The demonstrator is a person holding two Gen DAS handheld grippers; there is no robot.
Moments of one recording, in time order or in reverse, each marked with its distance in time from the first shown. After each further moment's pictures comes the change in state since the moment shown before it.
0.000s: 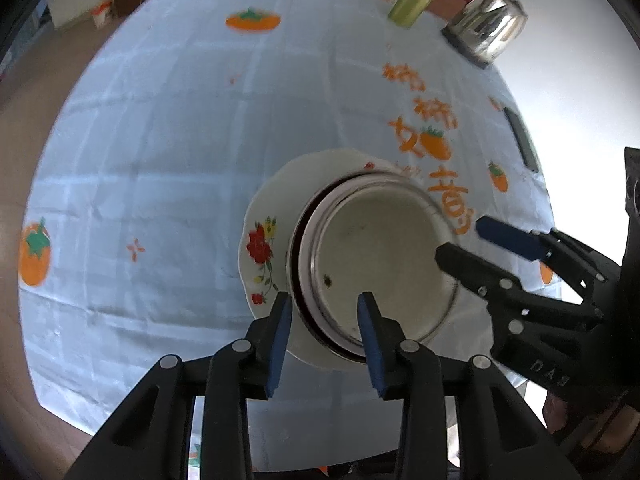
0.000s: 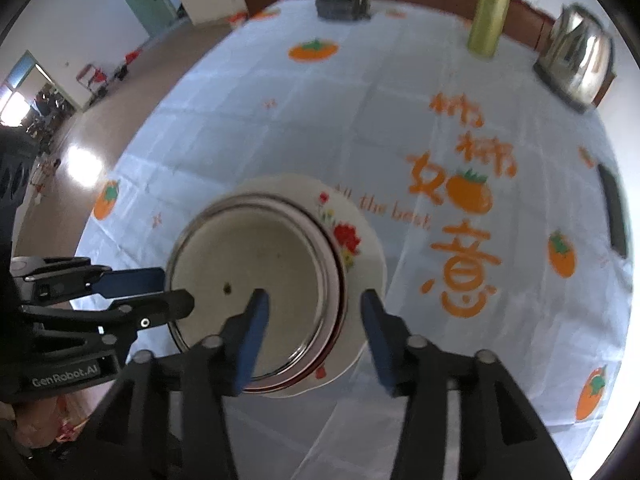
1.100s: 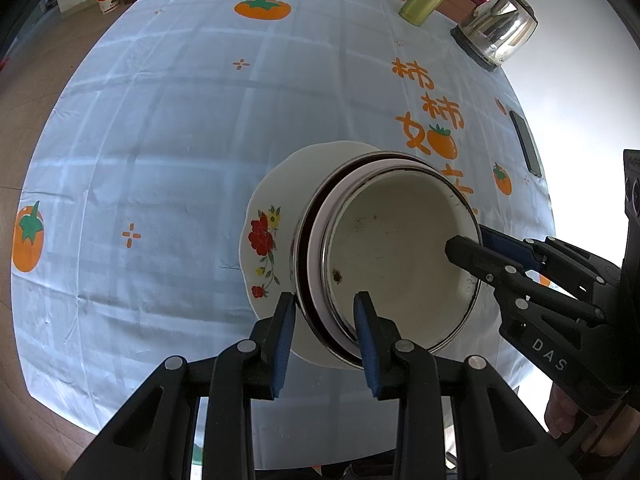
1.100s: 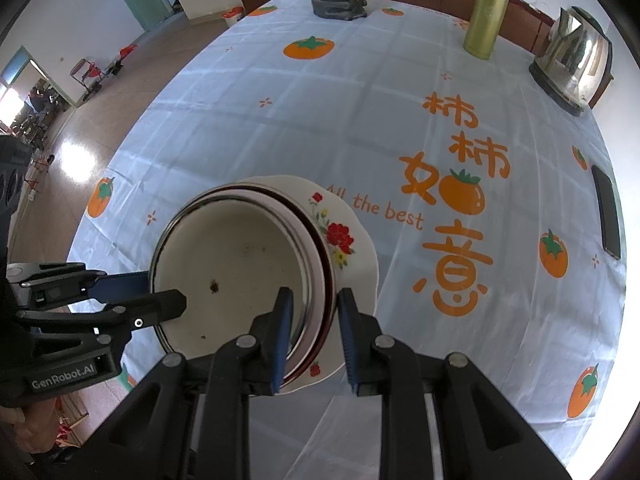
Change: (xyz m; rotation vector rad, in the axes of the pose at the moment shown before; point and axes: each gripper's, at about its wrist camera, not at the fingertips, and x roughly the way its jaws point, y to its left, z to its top) left arm 0.019 0.010 -0.001 -0.062 0.049 -0.026; right arm 0.007 -0.001 0.004 -0.002 0.052 -0.010
